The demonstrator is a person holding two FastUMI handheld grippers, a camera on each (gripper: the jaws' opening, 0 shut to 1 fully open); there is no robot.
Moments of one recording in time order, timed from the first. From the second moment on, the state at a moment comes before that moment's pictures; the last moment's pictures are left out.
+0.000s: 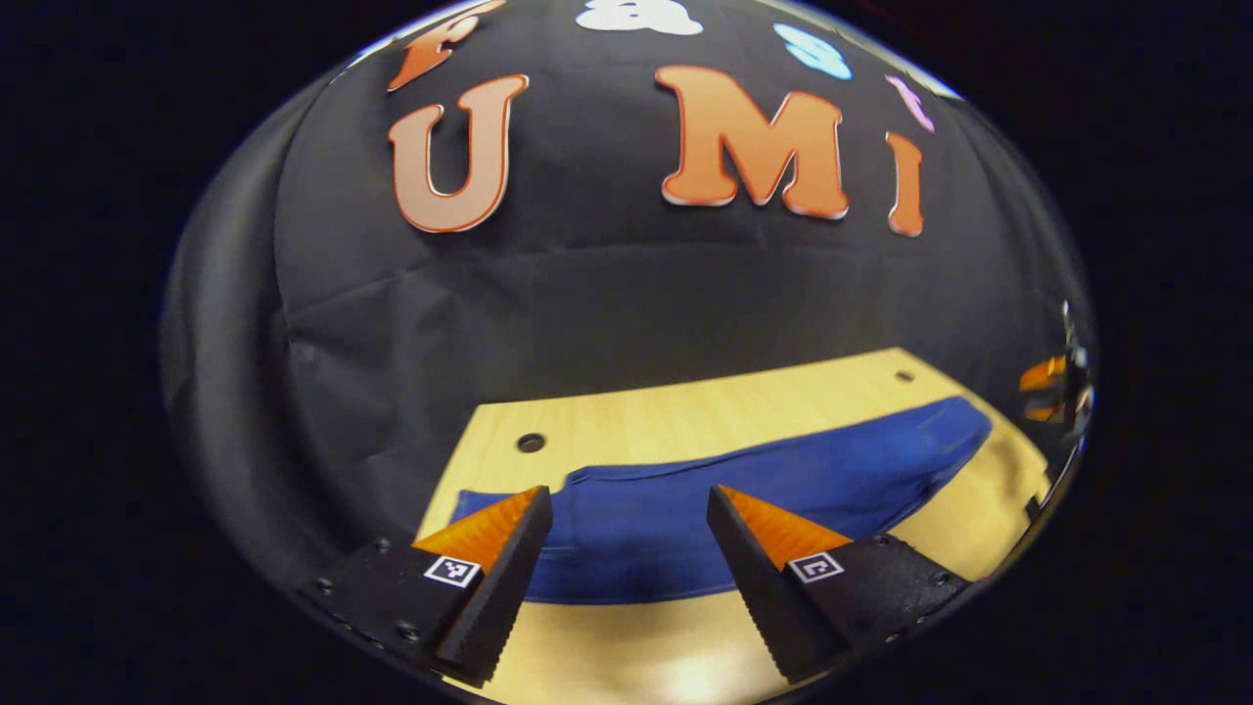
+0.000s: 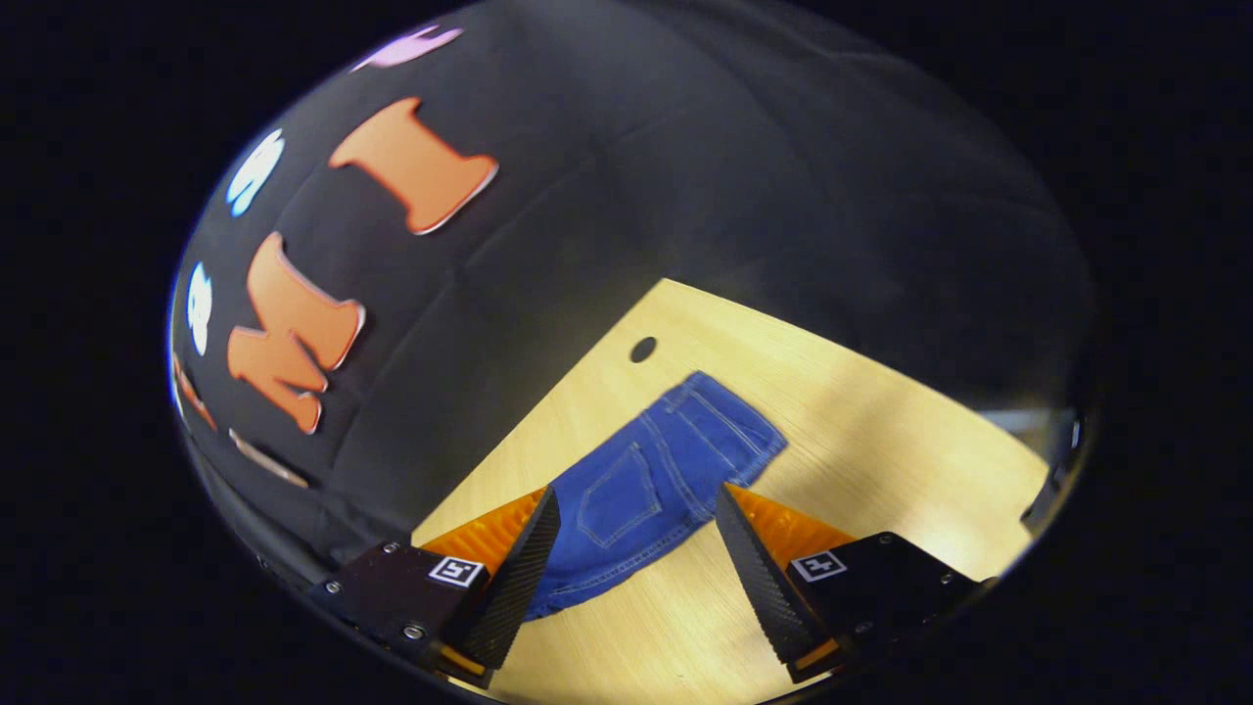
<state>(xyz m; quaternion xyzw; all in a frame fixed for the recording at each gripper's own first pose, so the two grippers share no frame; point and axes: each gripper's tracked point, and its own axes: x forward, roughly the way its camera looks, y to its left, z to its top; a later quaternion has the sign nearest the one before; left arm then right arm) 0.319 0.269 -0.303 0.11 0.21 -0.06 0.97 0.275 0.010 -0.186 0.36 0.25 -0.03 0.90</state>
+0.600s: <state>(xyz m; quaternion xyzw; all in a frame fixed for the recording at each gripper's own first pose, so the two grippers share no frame) 0.274 0.218 -0.248 0.09 0.18 -0.03 0.98 0.342 -0.033 -0.284 0.48 0.32 -0.09 0.82</state>
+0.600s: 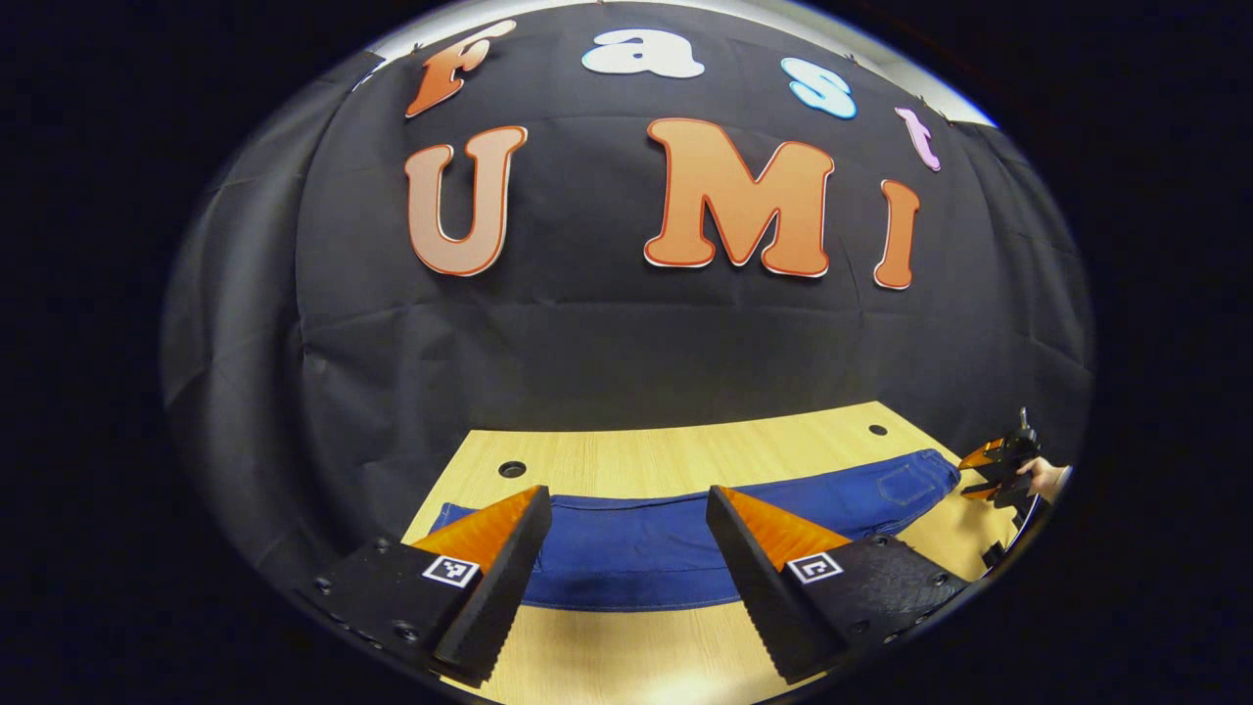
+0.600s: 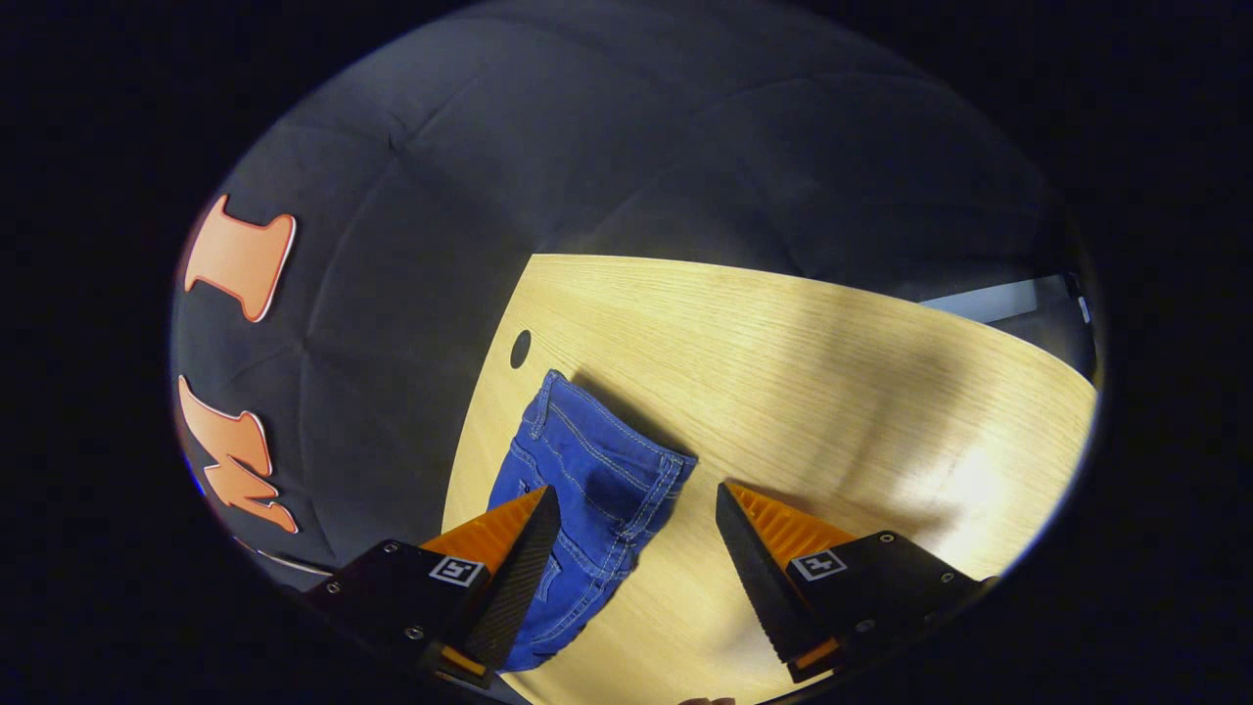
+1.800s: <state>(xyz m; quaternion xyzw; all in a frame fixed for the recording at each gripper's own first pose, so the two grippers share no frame) 0.228 0.333 -0.226 0.04 0.17 0.00 0.98 0.385 0.018 -0.201 0.33 0.21 -0.09 0.92</state>
